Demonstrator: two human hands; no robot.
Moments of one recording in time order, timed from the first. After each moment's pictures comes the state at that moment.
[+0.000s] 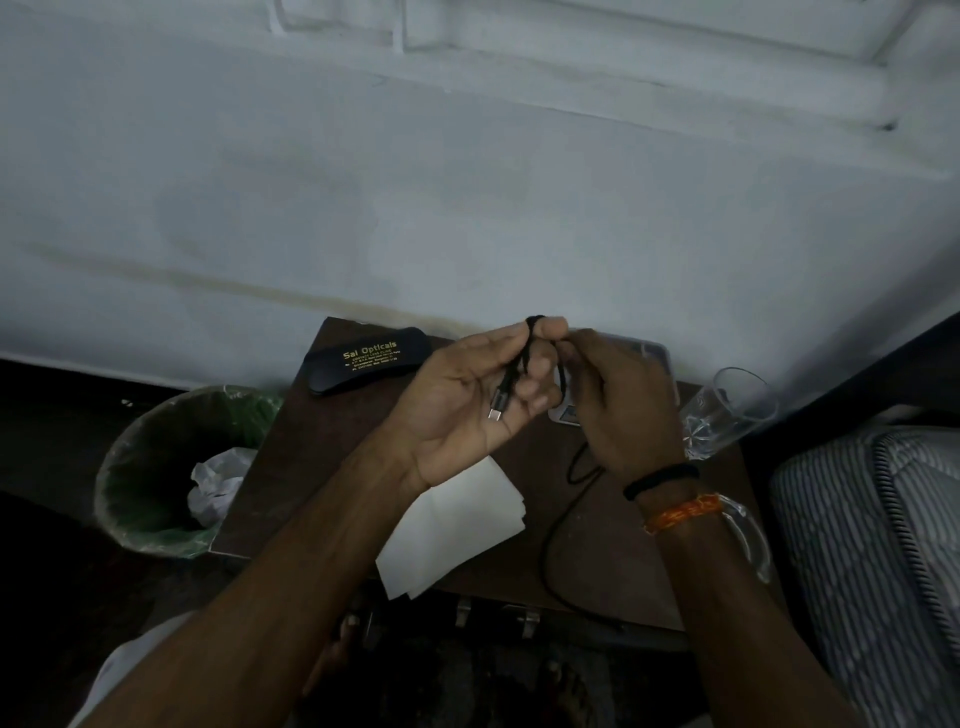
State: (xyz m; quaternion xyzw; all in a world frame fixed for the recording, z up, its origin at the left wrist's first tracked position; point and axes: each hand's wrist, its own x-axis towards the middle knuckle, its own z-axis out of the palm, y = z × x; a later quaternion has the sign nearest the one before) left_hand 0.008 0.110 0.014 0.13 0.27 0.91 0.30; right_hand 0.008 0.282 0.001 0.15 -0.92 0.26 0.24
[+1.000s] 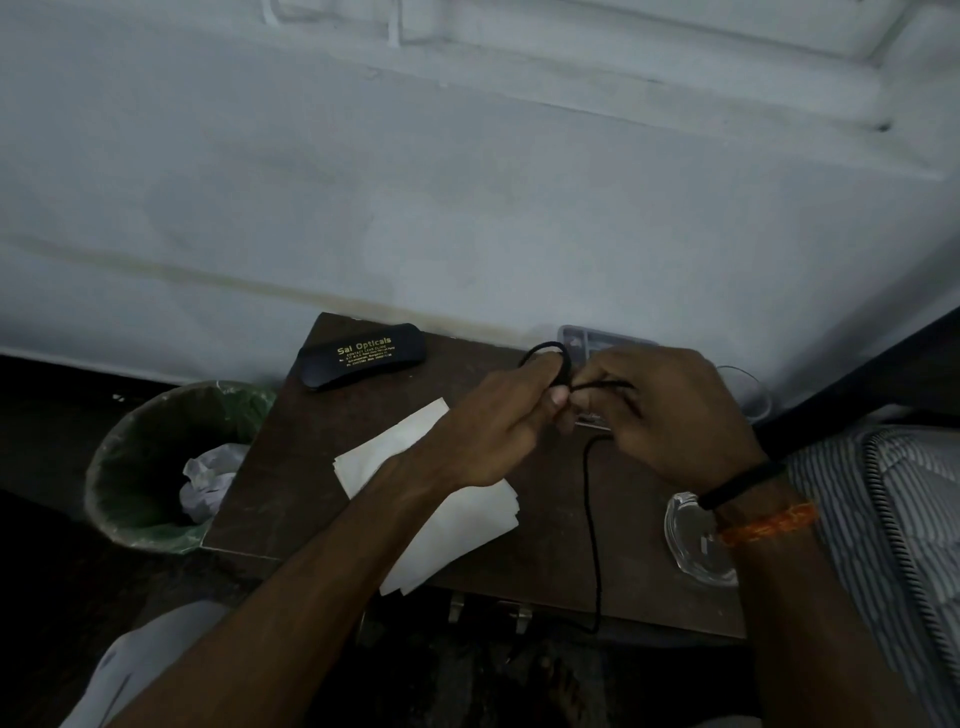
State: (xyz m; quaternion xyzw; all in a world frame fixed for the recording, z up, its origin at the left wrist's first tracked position) left_hand 0.011 0.127 -0.013 0.32 0.82 0.48 0.01; right_hand 0.028 0.314 0.045 0.22 -0.95 0.20 0.10
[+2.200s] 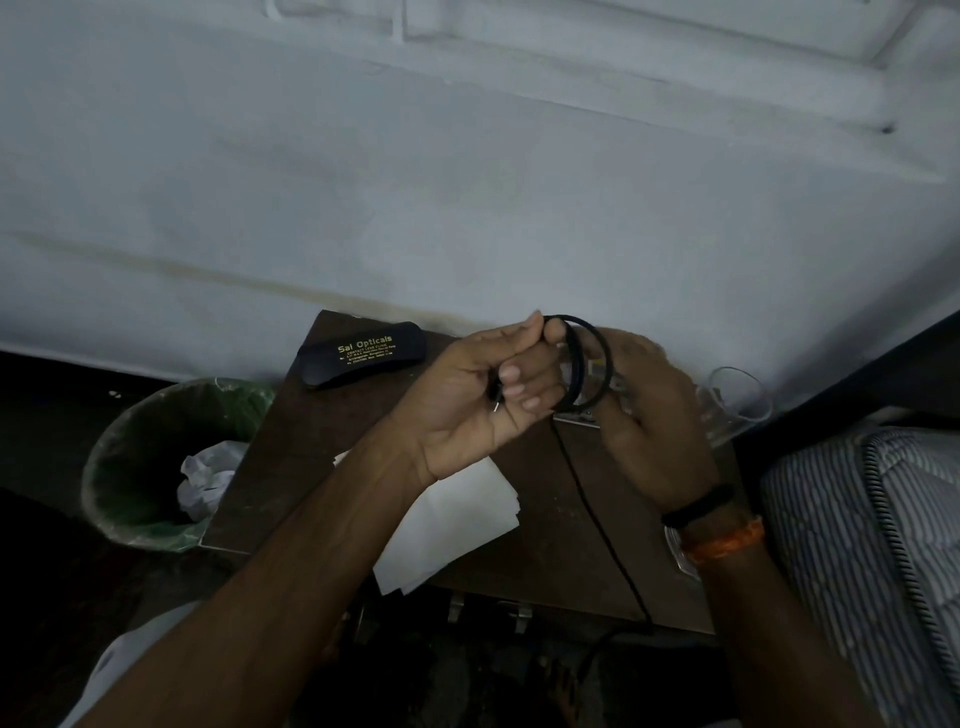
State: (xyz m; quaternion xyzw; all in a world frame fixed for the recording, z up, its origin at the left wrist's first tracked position) left_hand 0.005 0.120 0.017 0.12 0.25 0.90 0.32; right_hand 0.027 0.296 0.015 0.23 -0.88 0.37 0.20
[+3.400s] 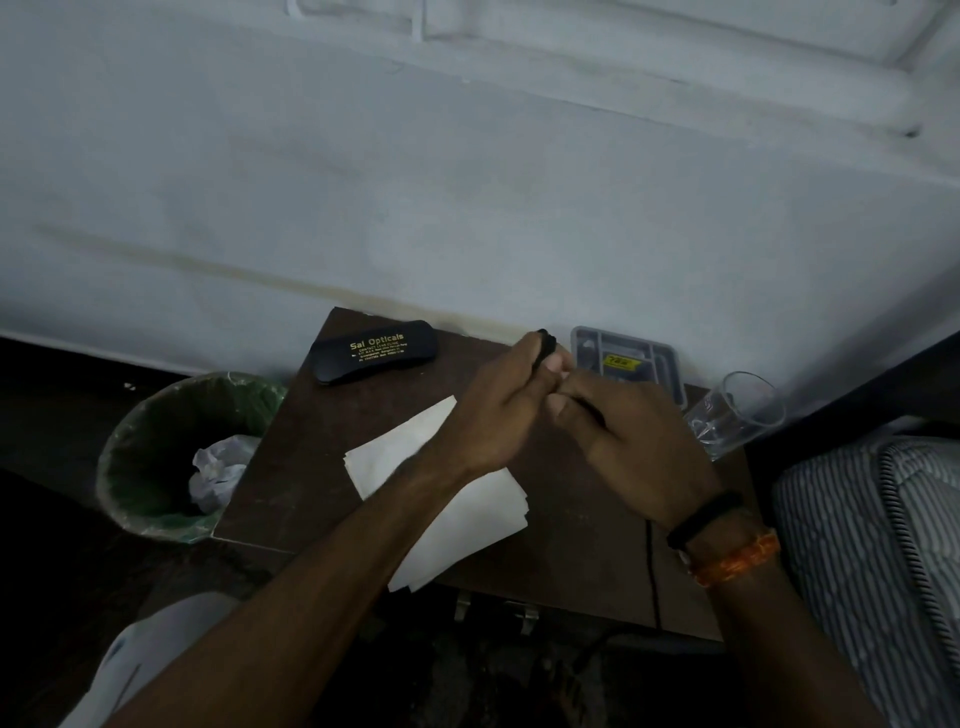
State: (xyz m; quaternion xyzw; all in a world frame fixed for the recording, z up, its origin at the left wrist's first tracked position) left_hand 0.007 0.129 -0.022 0.19 0.76 0.62 0.01; right_hand 0.040 0.280 0.024 0.21 -0.94 0.25 0.06
